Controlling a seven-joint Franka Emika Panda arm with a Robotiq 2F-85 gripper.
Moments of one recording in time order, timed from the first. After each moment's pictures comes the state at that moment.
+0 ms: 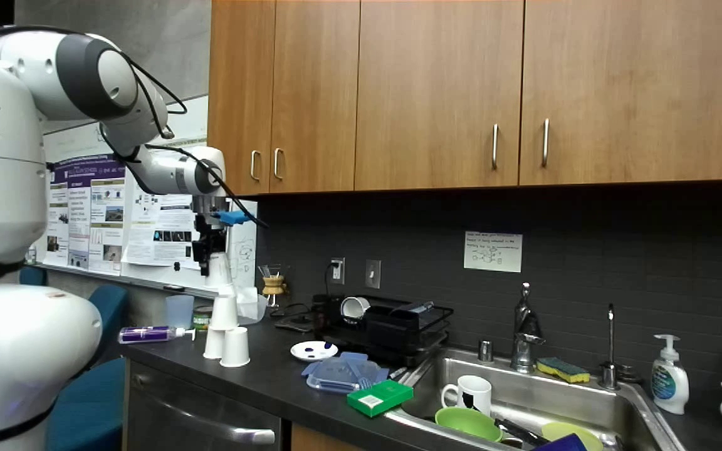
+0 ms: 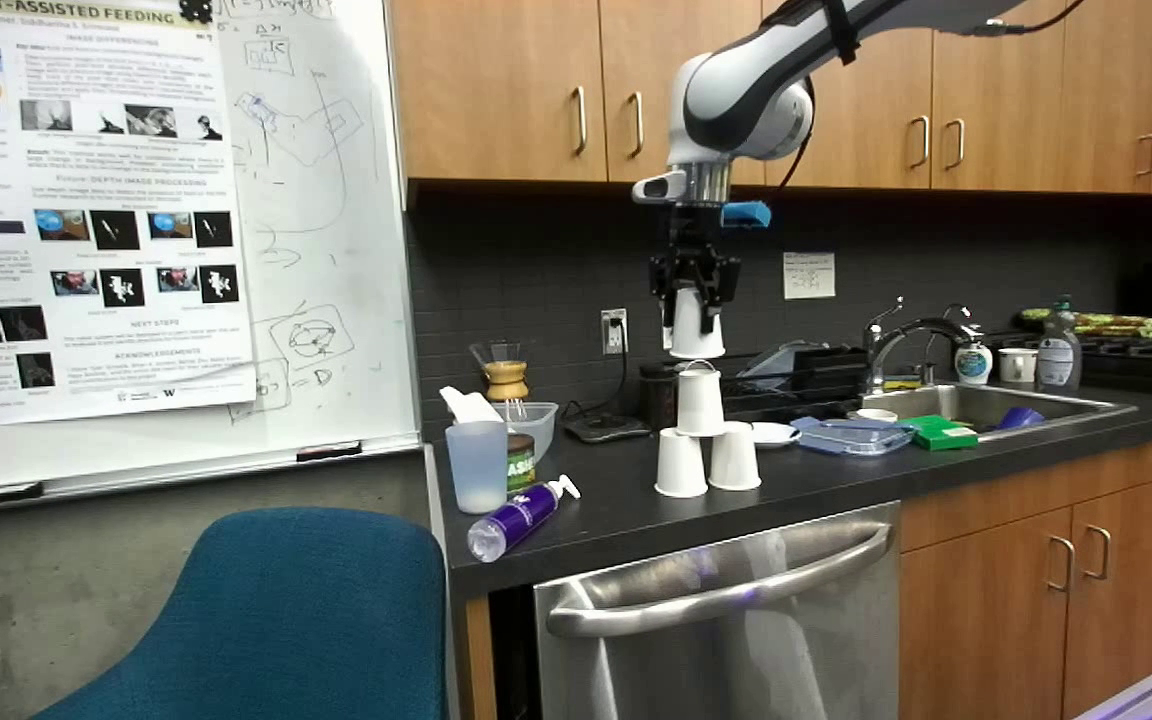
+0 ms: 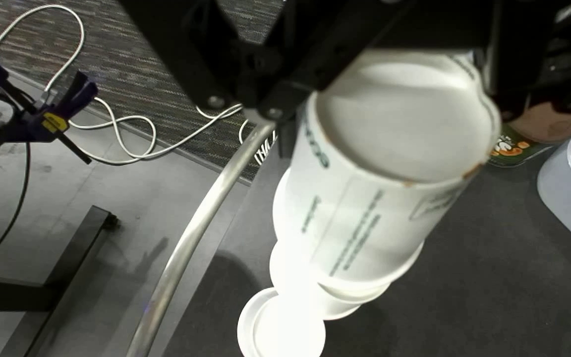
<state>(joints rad) 0.22 -0.08 0.19 -2.00 0.01 2.07 -1.50</state>
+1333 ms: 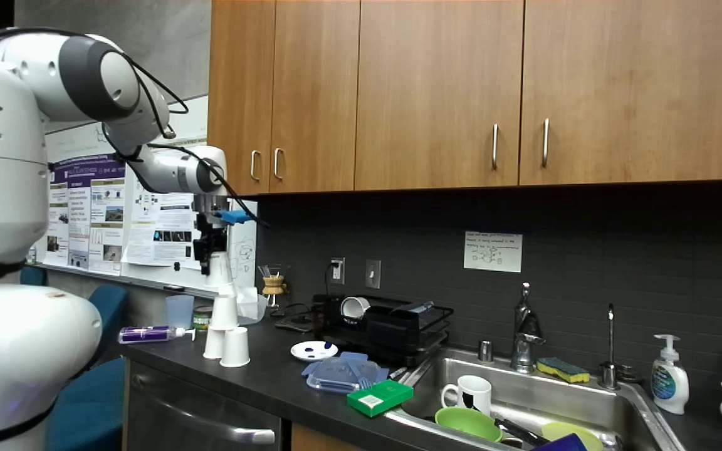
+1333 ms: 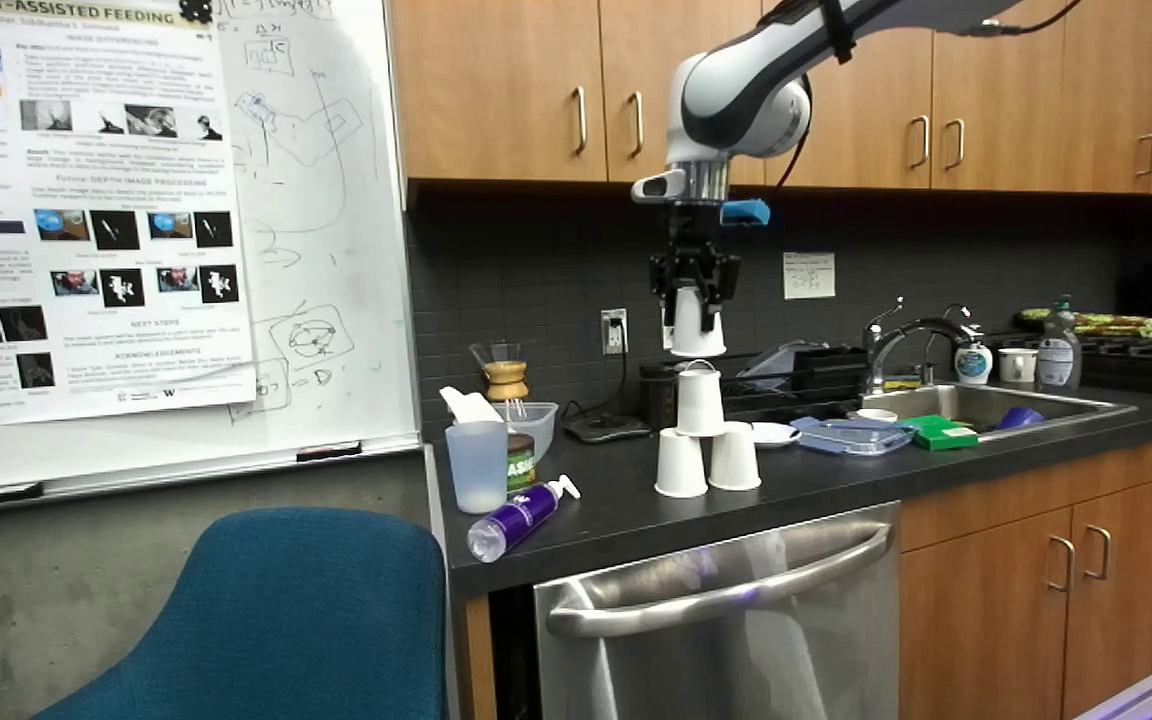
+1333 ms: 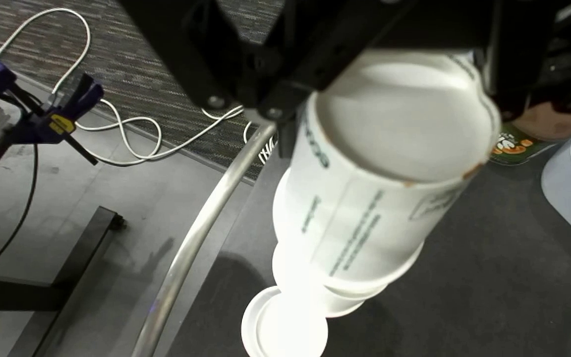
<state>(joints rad) 0.22 -0.06 0.19 -1.98 0.01 2.05 -1.51</state>
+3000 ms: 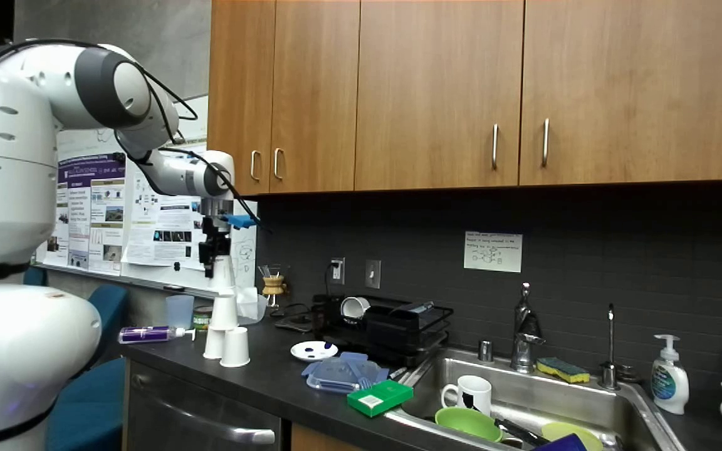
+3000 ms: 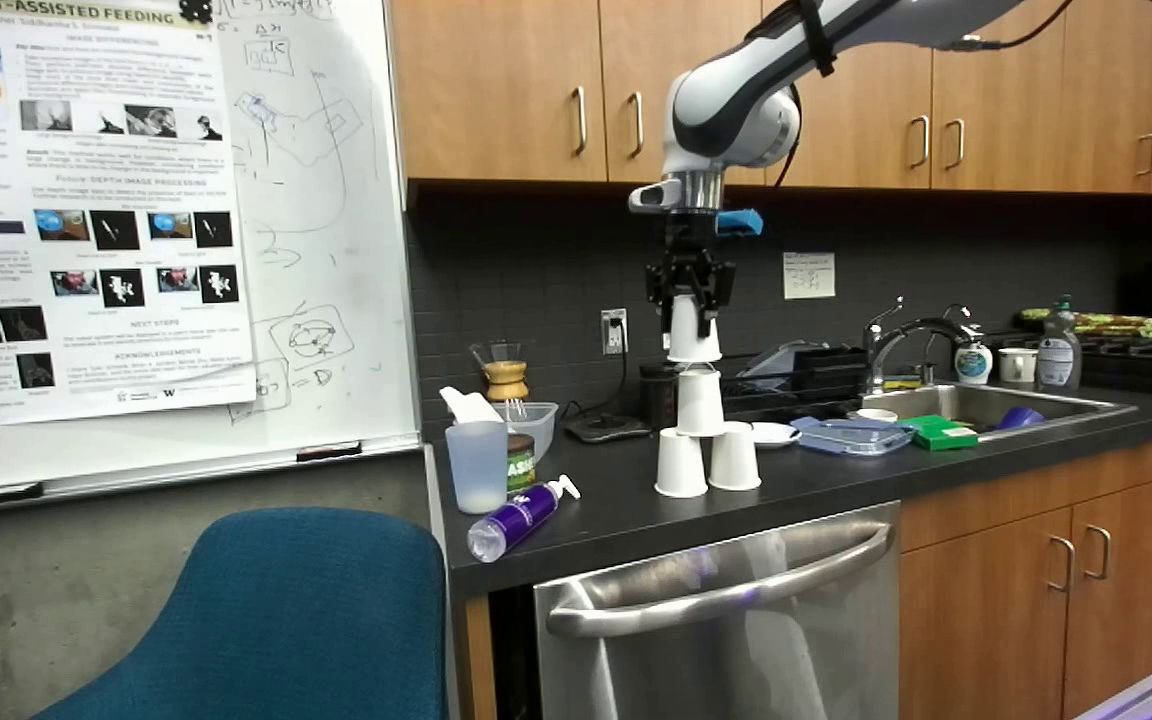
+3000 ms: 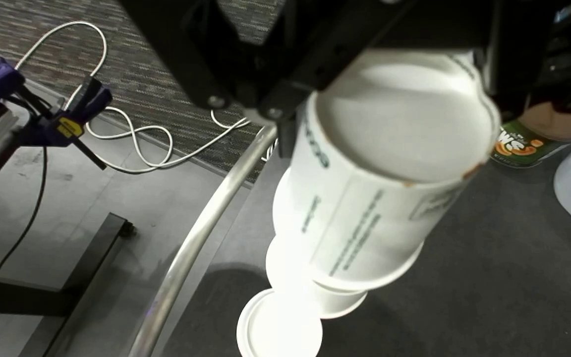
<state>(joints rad) 0.21 -0.01 0.18 -1.93 0.04 2.02 -1.56</state>
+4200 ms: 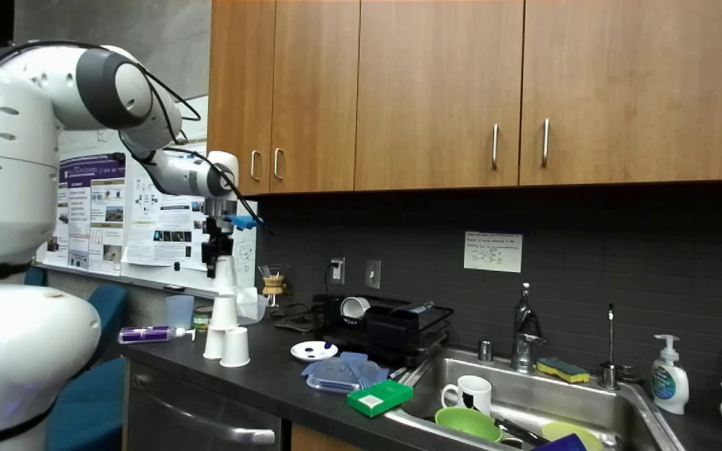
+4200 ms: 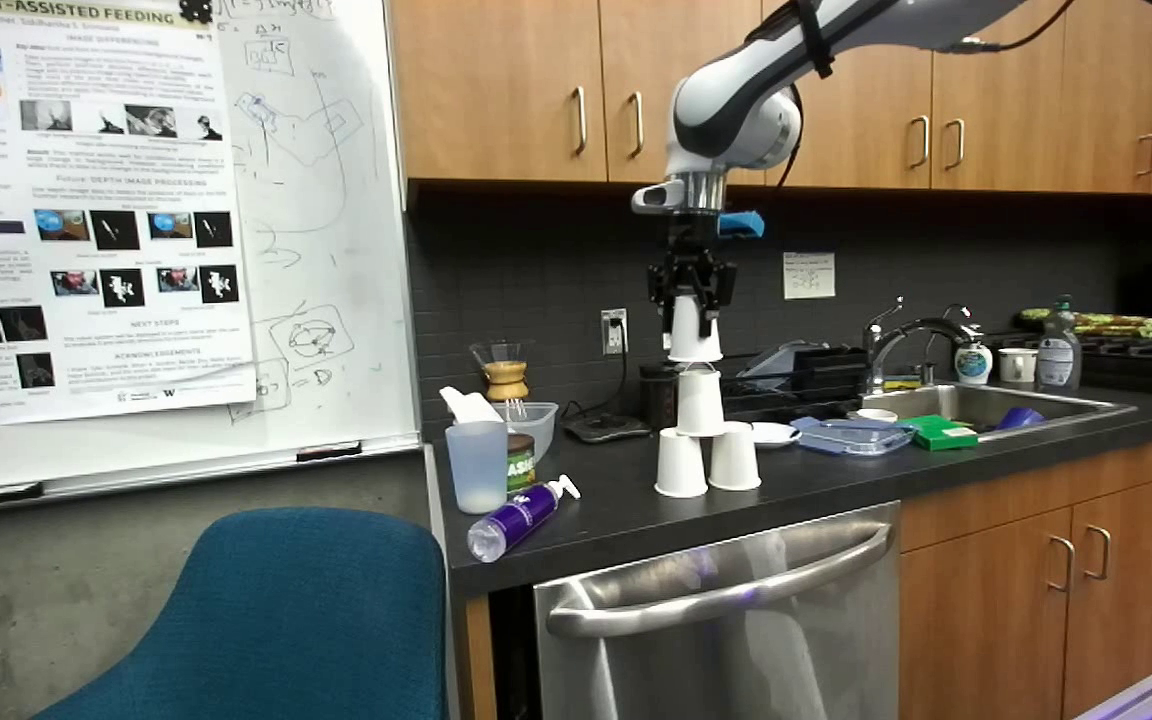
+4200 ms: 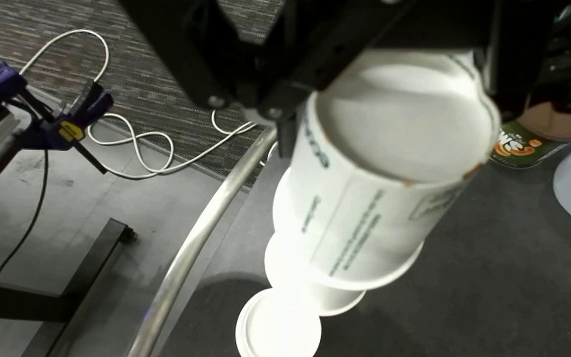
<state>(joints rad) 0.20 0.00 0.17 -1.92 0.06 2.01 -1.59</state>
